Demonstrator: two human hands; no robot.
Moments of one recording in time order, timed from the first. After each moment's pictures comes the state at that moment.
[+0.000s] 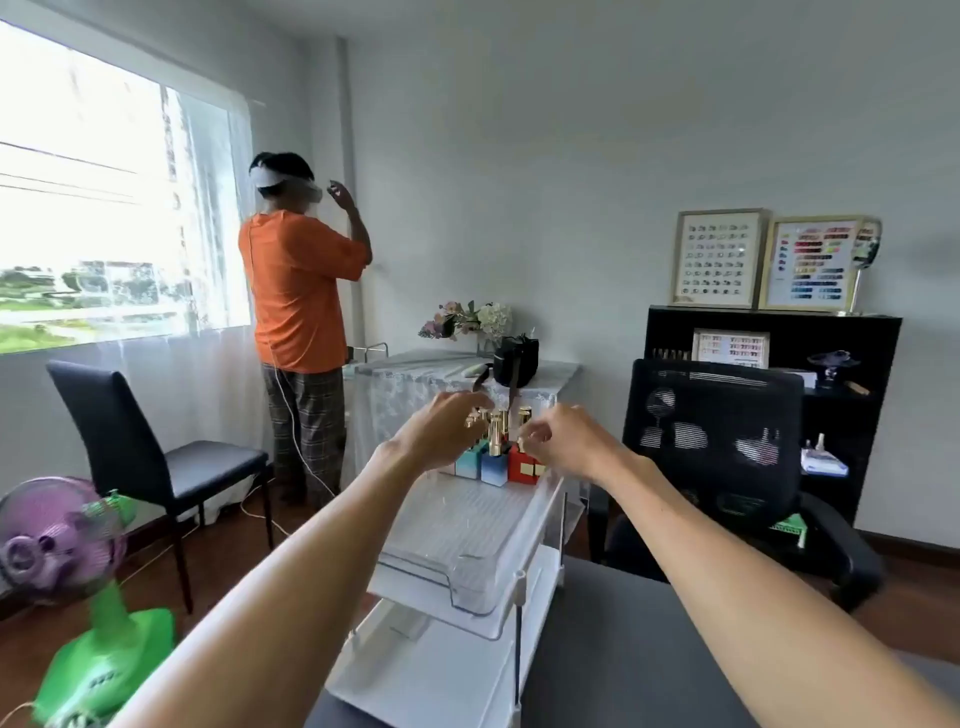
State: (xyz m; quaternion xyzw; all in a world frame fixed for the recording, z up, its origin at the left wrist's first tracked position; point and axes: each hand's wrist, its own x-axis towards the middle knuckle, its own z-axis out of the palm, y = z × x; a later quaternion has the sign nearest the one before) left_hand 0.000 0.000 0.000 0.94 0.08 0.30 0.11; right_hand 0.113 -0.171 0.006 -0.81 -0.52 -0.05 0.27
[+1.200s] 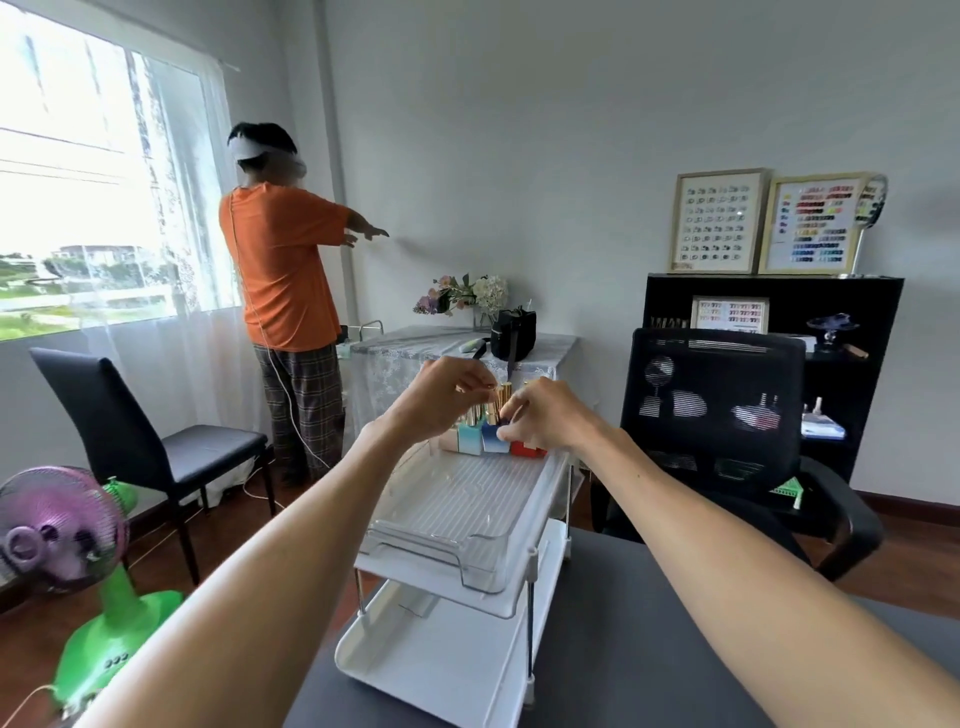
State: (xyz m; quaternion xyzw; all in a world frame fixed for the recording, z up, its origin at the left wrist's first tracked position) left_hand -0.001 0.010 0.009 0.92 0.06 0.33 0.21; right_hand 0.112 -0.132 -0.003 -0.83 -0.48 -0.02 0.29
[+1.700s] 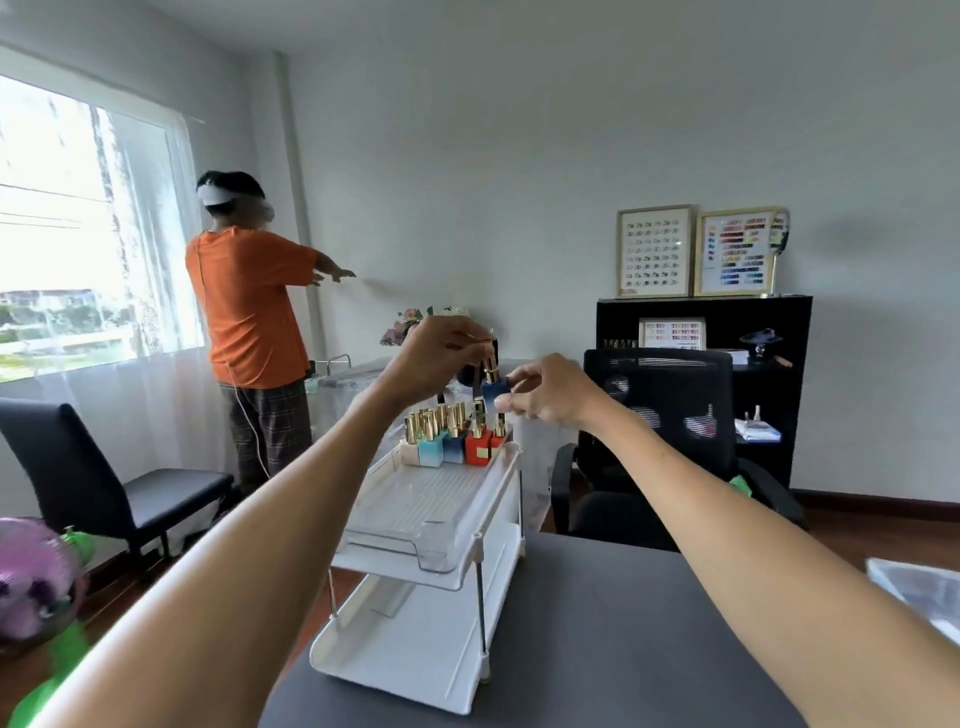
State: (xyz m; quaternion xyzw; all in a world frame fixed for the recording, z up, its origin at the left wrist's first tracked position) left_hand -0.022 -0.073 0.084 0.89 -0.02 0.37 0.28; right_hand 0.093 -0.232 0.049 -0.79 -0.48 -0.03 0.38
